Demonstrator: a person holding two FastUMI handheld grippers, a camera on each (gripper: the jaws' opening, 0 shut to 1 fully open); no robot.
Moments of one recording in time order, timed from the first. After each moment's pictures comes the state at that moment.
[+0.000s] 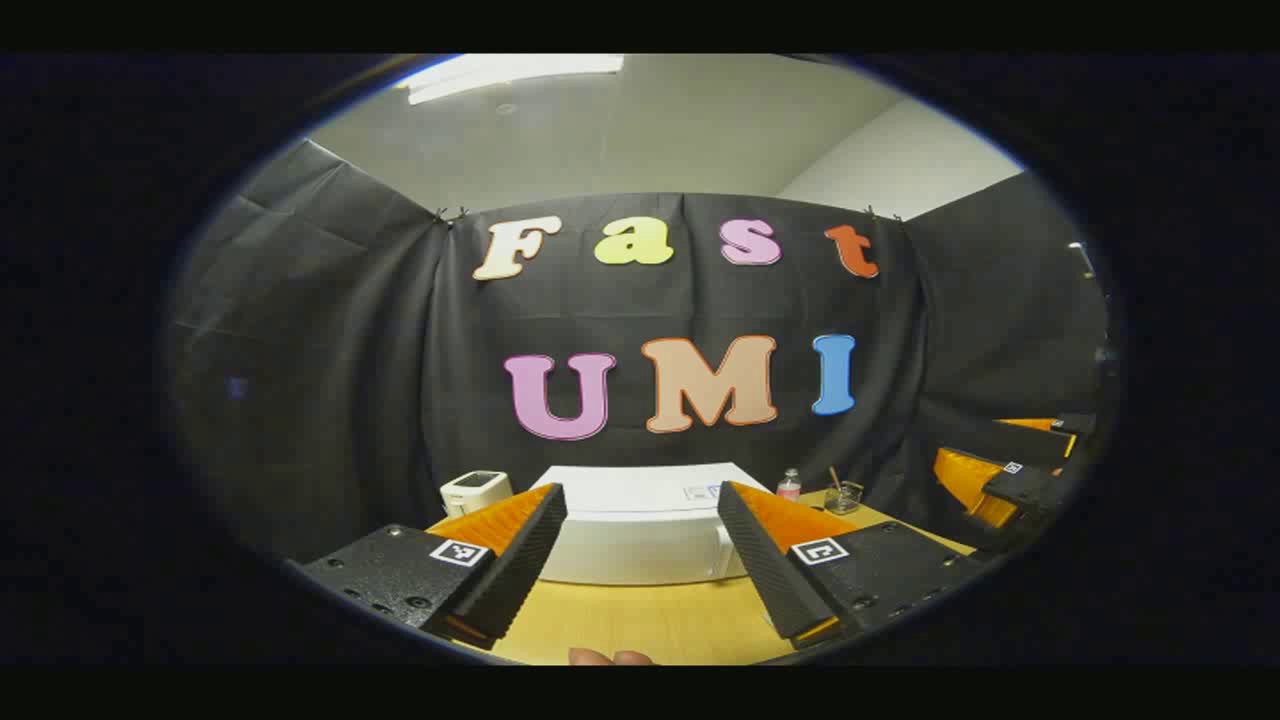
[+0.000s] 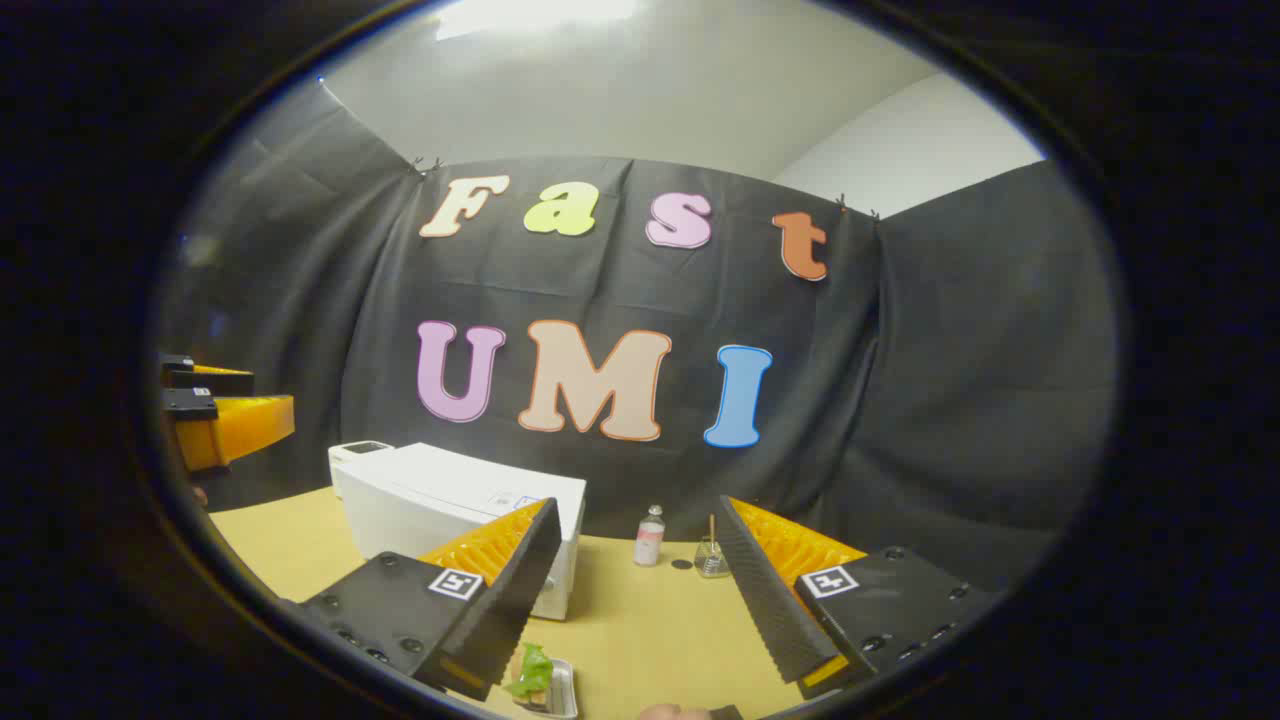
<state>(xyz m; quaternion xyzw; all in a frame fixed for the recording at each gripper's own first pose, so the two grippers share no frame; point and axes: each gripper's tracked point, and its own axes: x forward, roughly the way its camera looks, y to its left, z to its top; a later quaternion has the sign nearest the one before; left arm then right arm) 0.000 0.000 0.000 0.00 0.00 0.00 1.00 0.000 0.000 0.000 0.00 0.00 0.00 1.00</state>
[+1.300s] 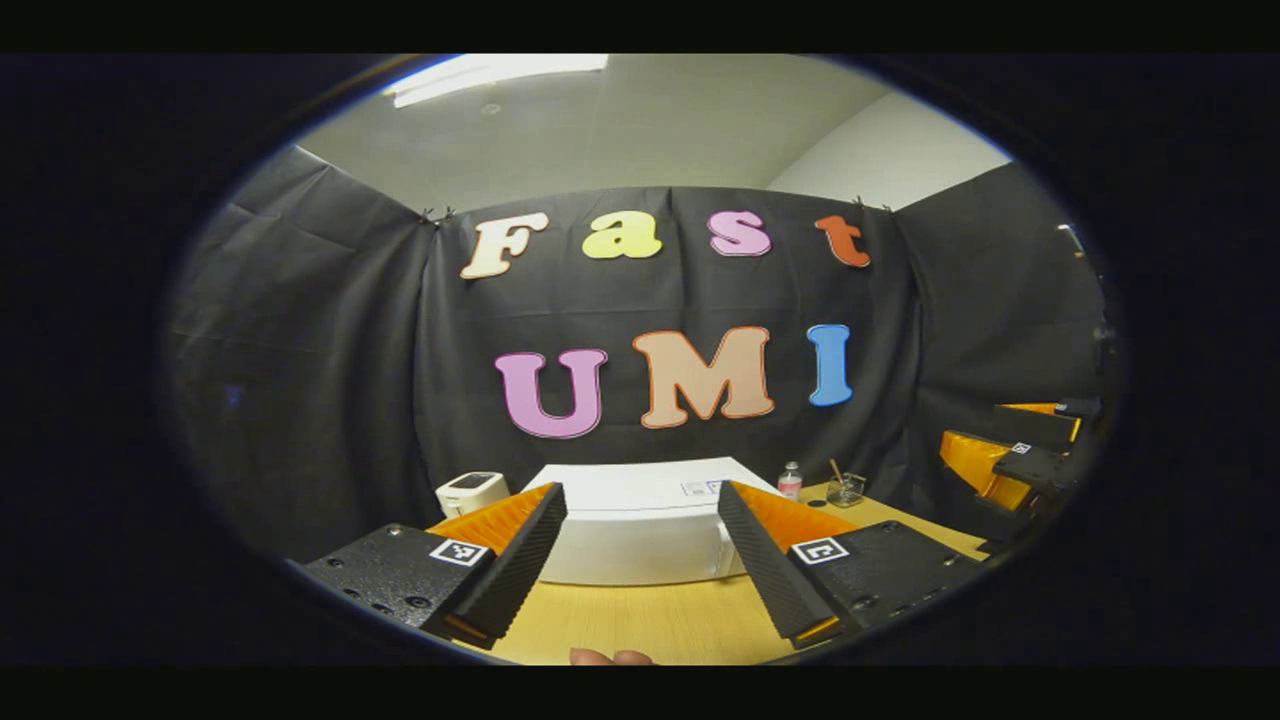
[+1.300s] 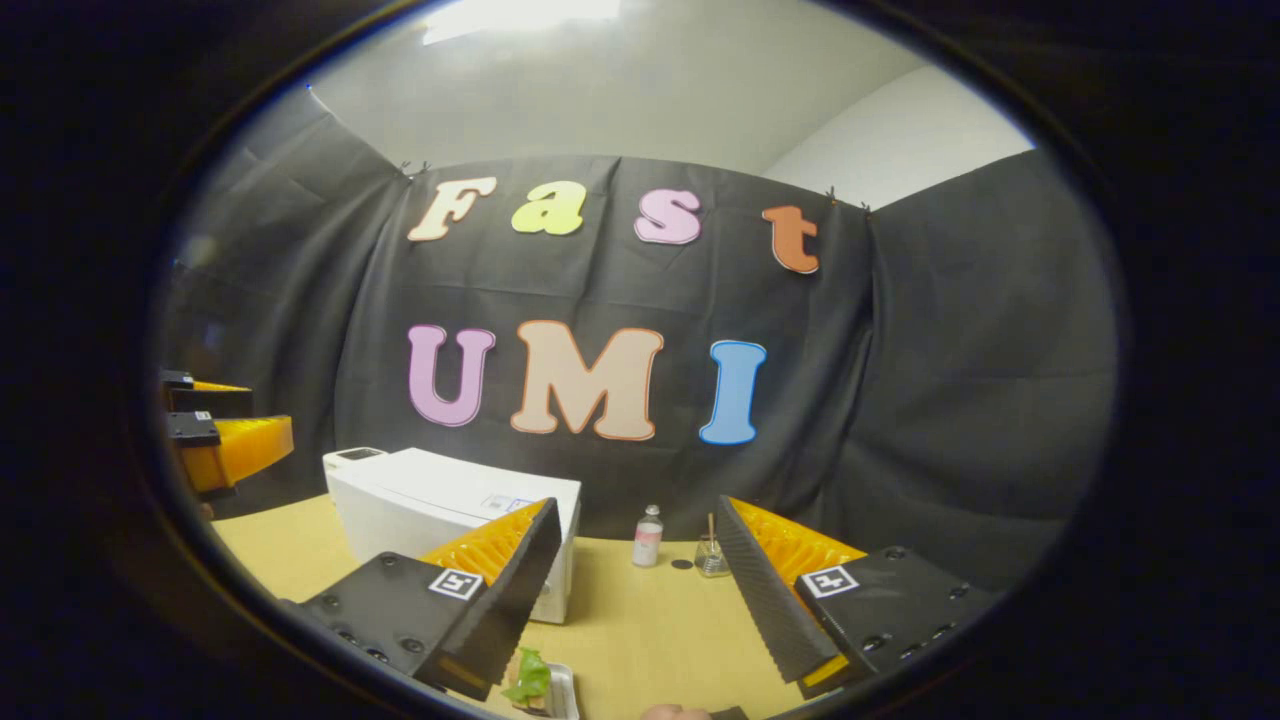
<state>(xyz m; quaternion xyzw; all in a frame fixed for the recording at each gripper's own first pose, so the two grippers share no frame) 0.012 -0.009 -0.010 0.01 0.00 -0.01 1.00 0.011 -0.005 -0.006 0.01 0.00 0.00 1.00</state>
